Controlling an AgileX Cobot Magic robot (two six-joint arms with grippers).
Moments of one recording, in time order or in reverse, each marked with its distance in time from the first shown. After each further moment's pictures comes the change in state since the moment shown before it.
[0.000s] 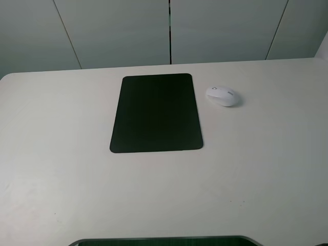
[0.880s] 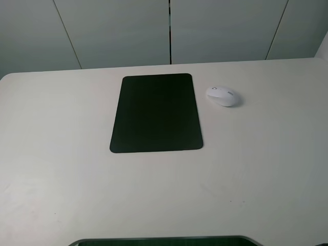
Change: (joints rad) left arm 0.000 0.000 0.000 0.000 0.000 0.000; right arm 0.000 0.000 0.000 0.000 -0.002 0.000
